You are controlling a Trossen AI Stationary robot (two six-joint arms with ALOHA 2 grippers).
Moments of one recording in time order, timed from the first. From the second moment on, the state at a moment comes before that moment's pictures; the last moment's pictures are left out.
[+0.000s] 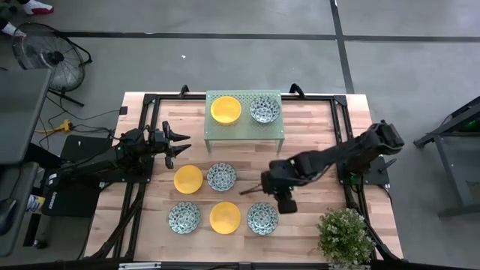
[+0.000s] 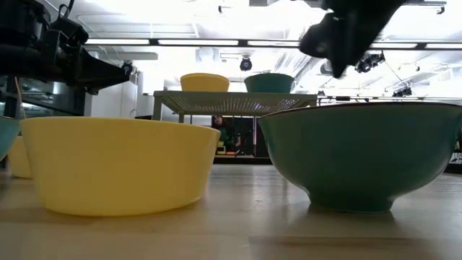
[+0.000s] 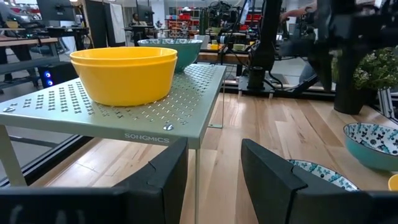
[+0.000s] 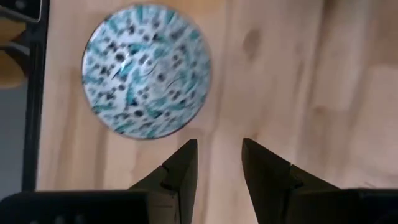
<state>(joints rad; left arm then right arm) 0.35 0.06 0.01 0.04 0.14 0.00 0.30 1.65 1.31 -0.87 -0.10 0.23</state>
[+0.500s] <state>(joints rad) 0.35 0.06 0.01 0.04 0.14 0.00 0.38 1.64 1.19 -0.78 -0.10 0.98</state>
